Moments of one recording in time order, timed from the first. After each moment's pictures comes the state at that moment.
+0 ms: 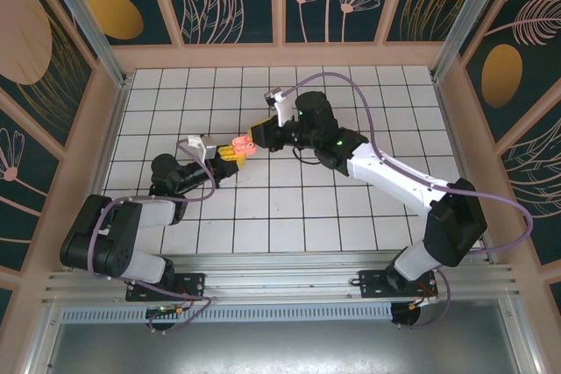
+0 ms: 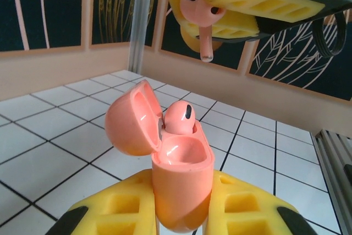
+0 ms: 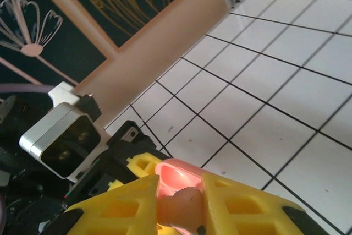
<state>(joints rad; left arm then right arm) -0.23 1.45 0.35 1.21 0.93 -0.27 0.78 1.52 1.24 -0.04 -0.40 0.32</state>
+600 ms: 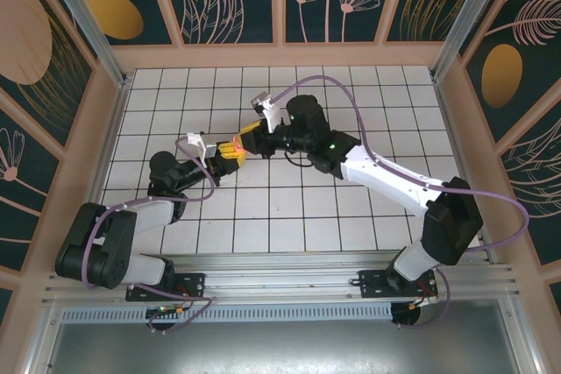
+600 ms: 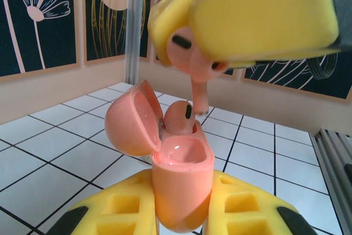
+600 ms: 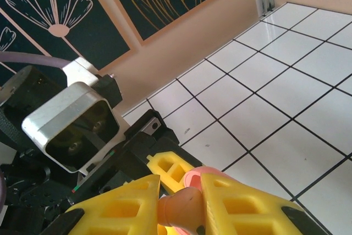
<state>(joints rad) -0.24 1.39 0.37 1.16 0.93 -0.24 0.83 1.55 1.25 -0.01 -0.42 0.25</state>
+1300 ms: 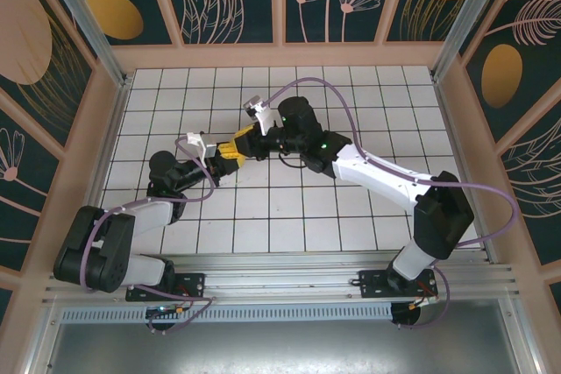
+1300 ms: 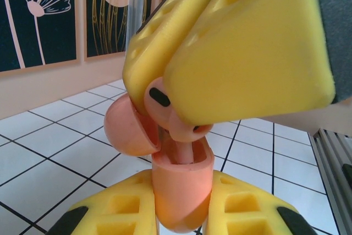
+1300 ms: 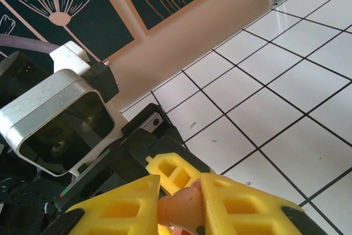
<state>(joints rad) -0.24 1.36 0.37 1.12 0.93 -0.24 0.85 1.61 1.27 -0.01 -0.44 0.24</state>
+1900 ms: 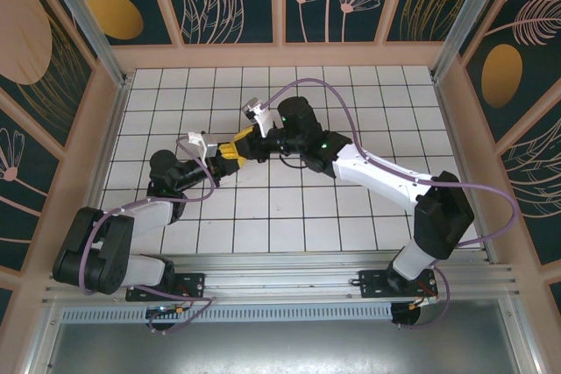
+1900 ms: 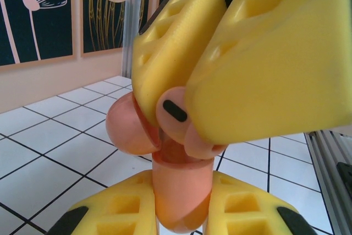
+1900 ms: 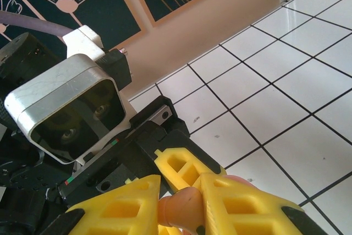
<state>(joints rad) -0.24 1.35 0.38 1.08 0.94 -0.24 0.85 1.60 1.28 -0.03 -0.47 0.20</state>
